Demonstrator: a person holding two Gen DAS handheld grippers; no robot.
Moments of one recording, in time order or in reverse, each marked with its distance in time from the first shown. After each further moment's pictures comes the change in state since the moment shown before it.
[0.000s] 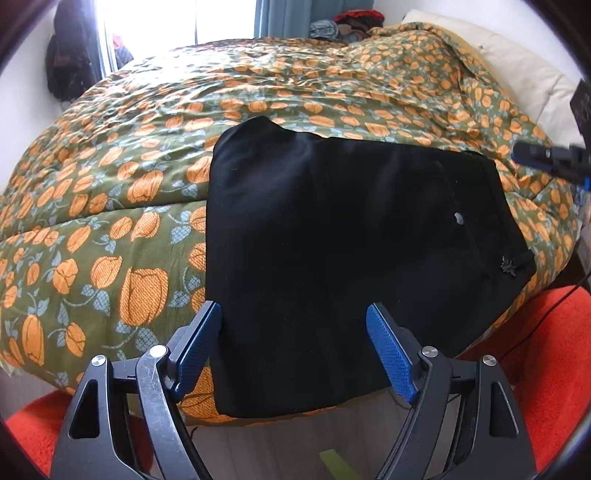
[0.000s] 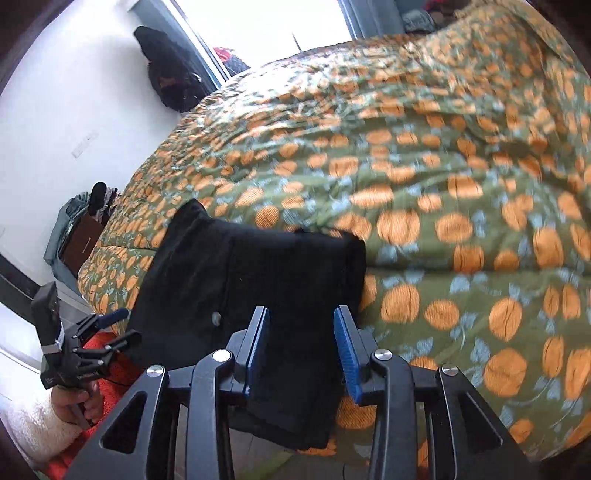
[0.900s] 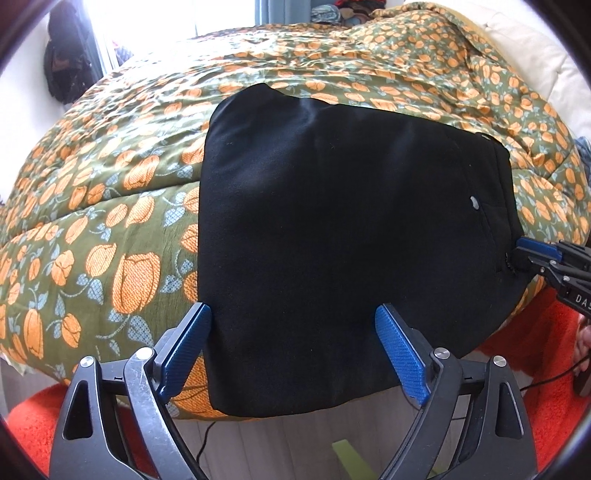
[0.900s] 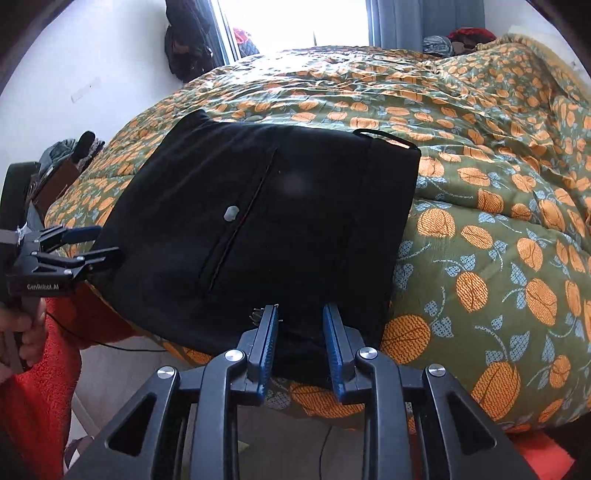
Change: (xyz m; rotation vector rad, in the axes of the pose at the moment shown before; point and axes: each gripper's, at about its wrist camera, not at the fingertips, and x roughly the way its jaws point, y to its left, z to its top) left arm 0.012 -0.010 -0.006 0.021 0.058 0.051; right arm 0.040 0.019 -0.114 -0.062 0.037 -0.158
